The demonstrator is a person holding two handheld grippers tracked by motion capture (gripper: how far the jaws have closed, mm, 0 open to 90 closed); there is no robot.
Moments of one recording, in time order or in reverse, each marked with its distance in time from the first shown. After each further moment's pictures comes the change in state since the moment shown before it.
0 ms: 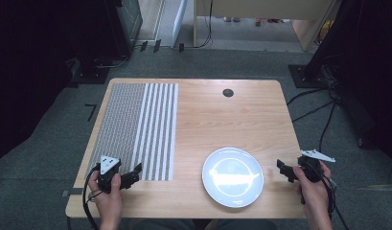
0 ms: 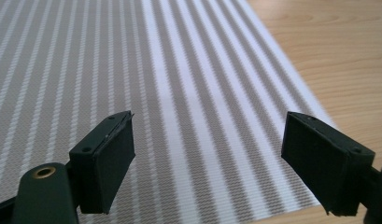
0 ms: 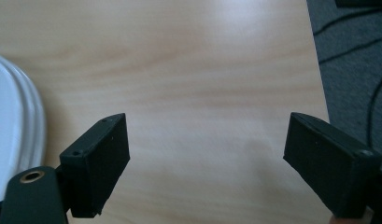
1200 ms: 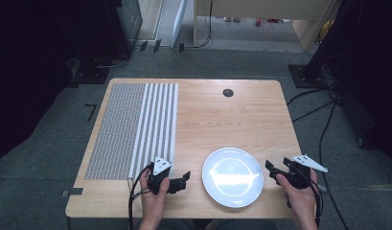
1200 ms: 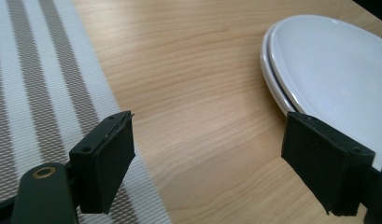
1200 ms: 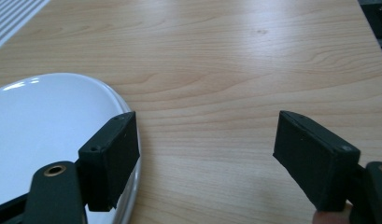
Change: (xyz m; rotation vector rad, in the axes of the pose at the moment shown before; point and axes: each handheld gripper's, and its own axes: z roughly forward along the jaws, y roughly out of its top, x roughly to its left) left arm -0.118 -0.012 0.046 0.086 -0.272 0.124; right arm 0.037 -0.016 -0.006 -0.125 0.116 0.007
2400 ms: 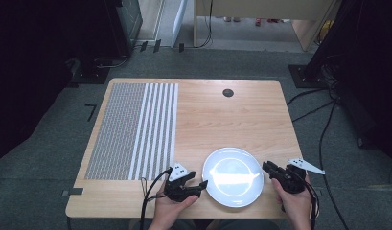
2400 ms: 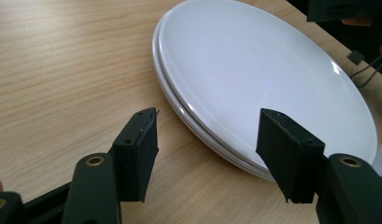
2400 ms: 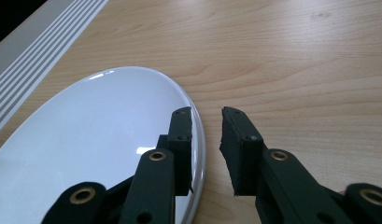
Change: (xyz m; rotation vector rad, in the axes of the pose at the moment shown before) left arm -0.040 -0.003 0.013 0.040 -0.227 0.033; right arm 0.013 -0.006 -0.004 0.019 0.154 0.057
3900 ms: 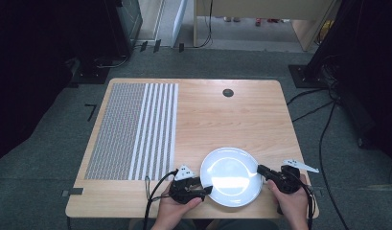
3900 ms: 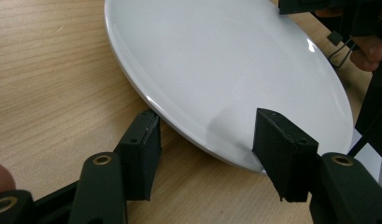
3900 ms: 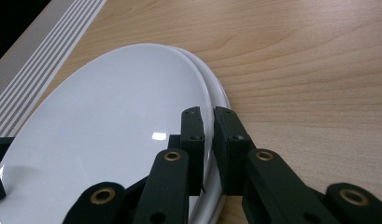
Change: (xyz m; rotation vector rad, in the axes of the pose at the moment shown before) left arm -0.006 -0.002 0.010 0.067 -0.072 -0.027; right arm 0.003 -0.007 0.011 0.077 0.081 0.058
